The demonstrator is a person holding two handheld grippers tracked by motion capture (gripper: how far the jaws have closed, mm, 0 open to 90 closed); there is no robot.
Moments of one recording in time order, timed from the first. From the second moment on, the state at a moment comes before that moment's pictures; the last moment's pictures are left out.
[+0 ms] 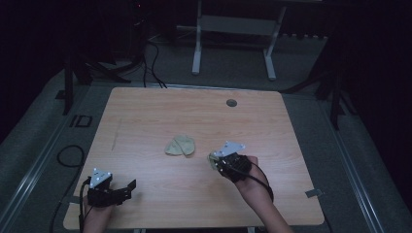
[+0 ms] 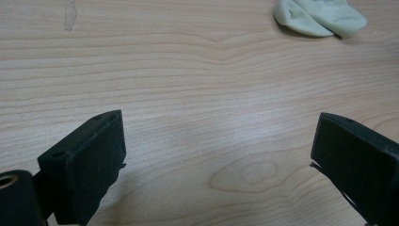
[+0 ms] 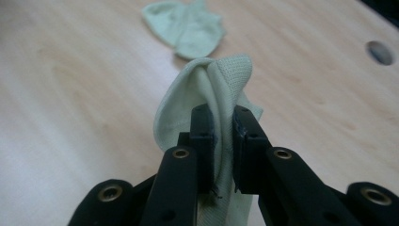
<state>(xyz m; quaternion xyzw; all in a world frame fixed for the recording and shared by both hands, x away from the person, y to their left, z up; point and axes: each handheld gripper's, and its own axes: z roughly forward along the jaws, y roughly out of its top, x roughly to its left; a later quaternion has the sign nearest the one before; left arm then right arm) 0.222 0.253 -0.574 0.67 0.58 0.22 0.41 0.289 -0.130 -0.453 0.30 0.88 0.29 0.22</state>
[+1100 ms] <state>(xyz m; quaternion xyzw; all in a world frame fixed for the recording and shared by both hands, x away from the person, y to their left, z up) 0.207 0.143 -0.555 0.78 0.42 0.11 0.44 0.262 -0.107 -0.508 0.27 0.91 0.28 0.14</state>
